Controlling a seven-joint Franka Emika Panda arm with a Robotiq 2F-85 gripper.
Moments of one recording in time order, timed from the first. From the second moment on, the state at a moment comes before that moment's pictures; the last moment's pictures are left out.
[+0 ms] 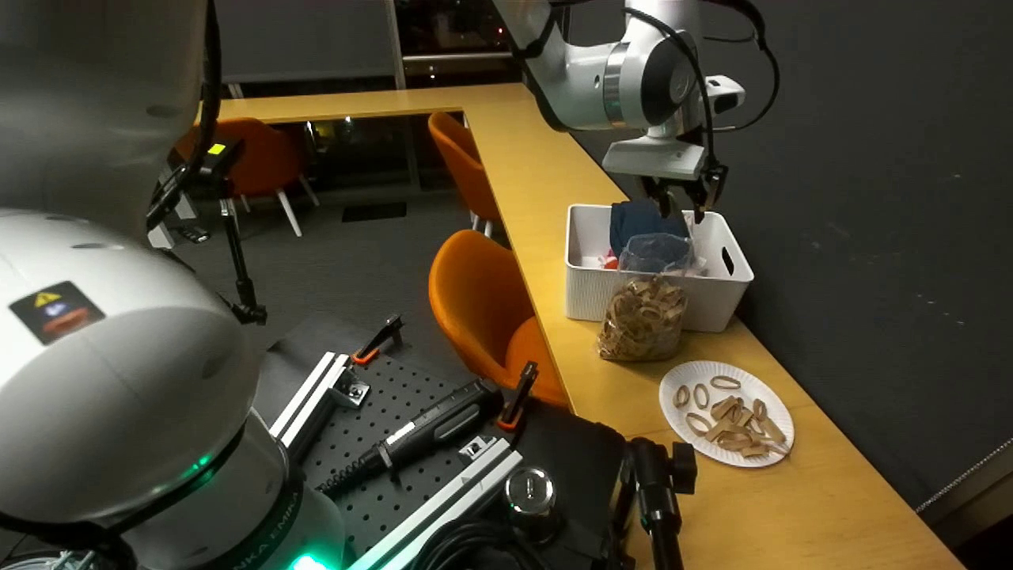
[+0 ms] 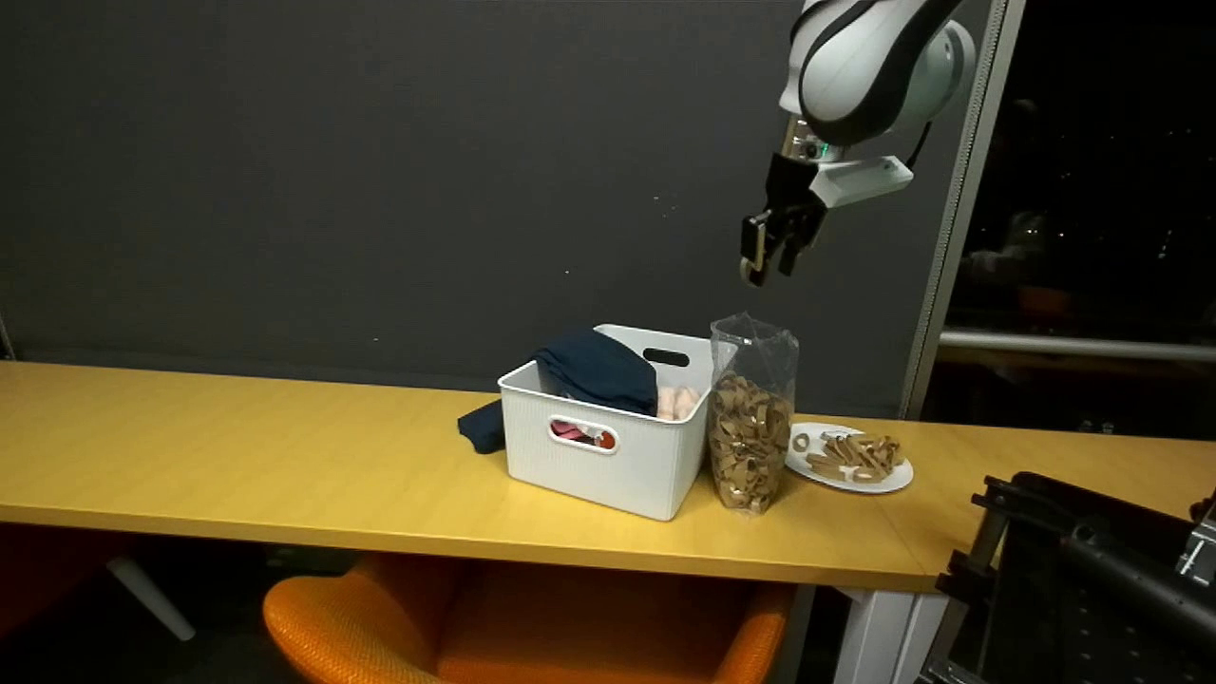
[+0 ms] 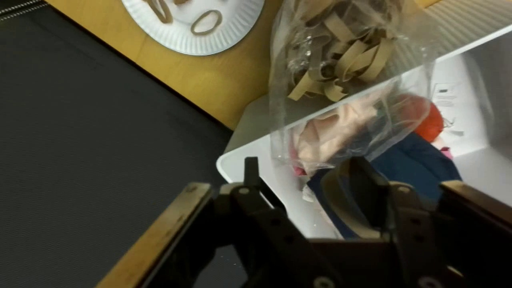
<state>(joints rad) -0.06 0.49 -0.28 -1.89 -0.15 2.70 0.06</state>
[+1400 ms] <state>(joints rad) -0.20 0.75 -0.14 -1.75 -0.11 2.66 -0.12</state>
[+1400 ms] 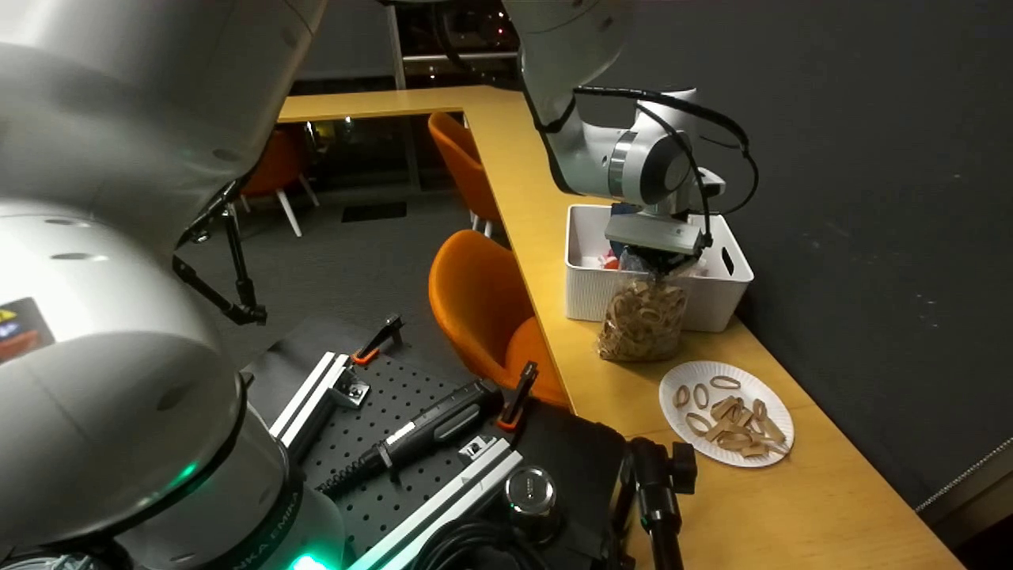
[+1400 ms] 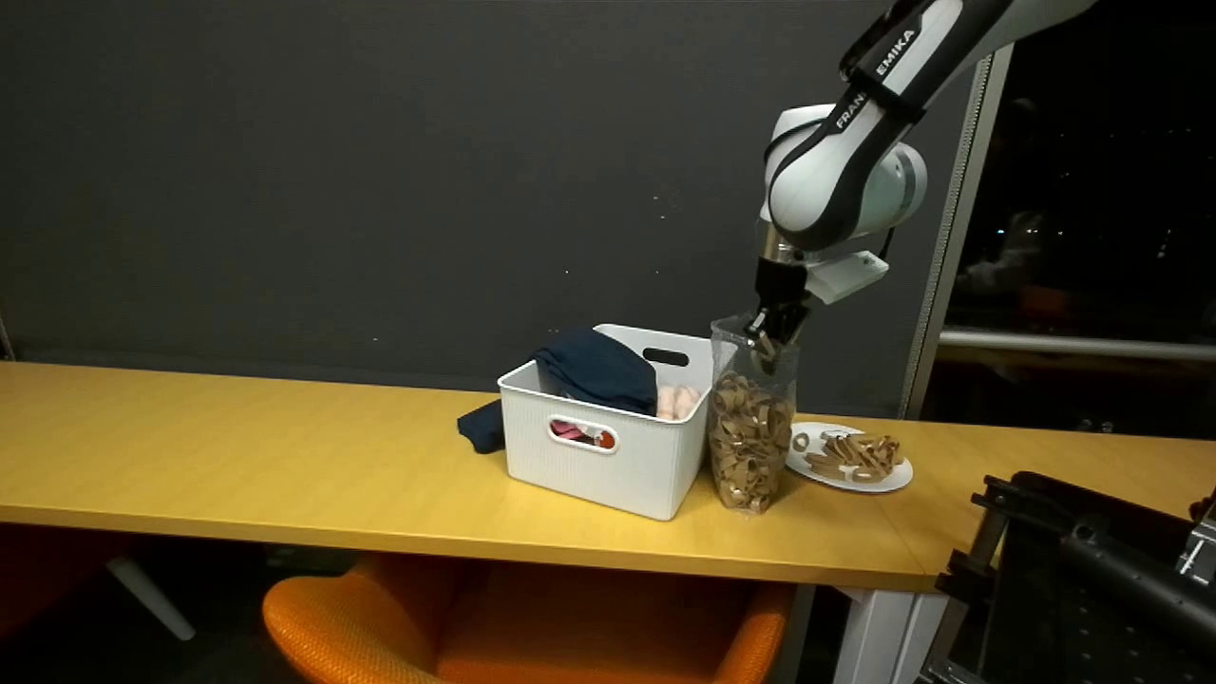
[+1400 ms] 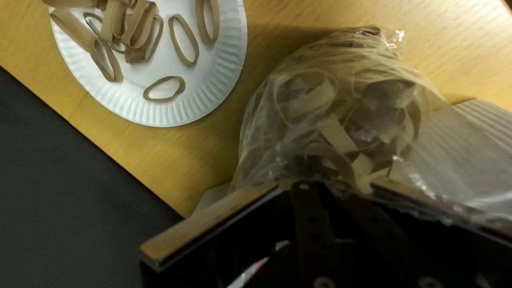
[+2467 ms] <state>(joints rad) -0.25 0.91 -0.08 -1.65 -0.10 2.71 -0.18</state>
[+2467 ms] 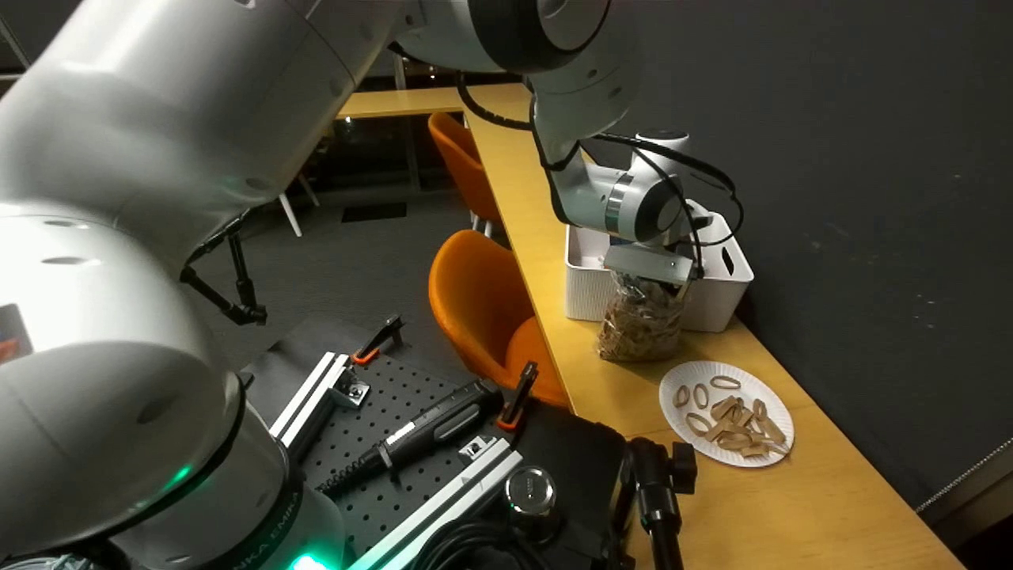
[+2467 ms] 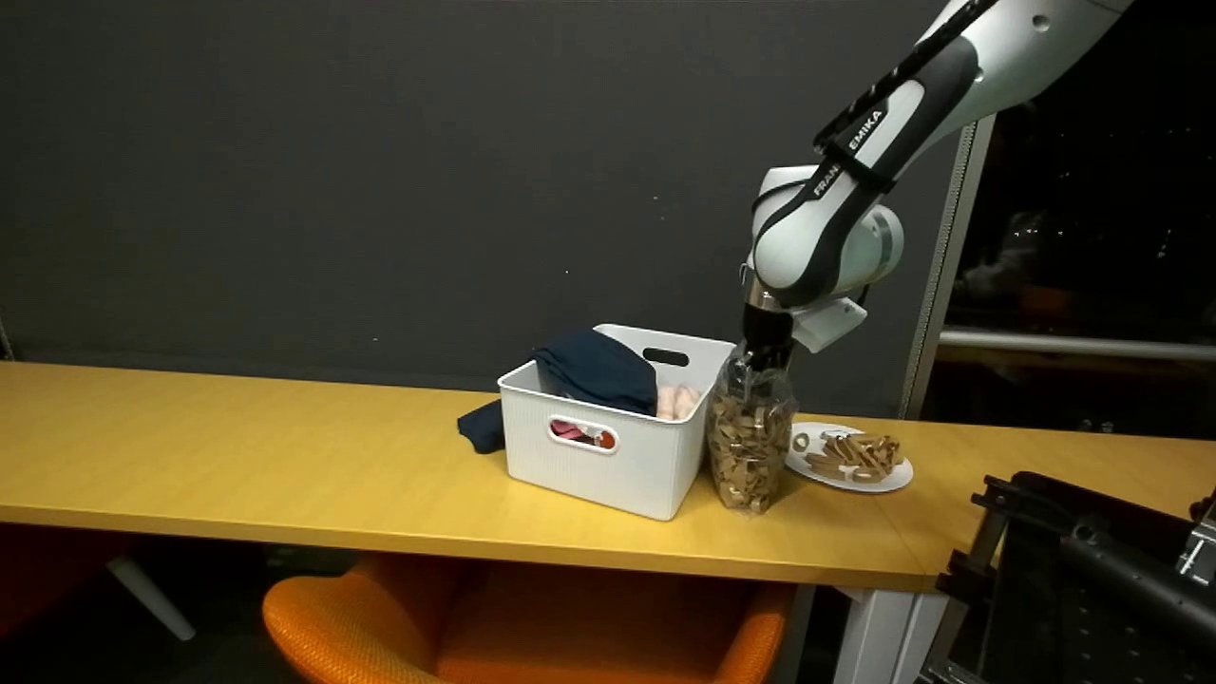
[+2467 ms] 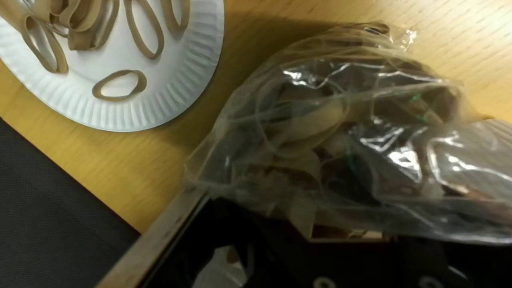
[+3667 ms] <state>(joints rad) -0.25 0.99 -0.08 -1.55 -0.10 2.71 -0.19</state>
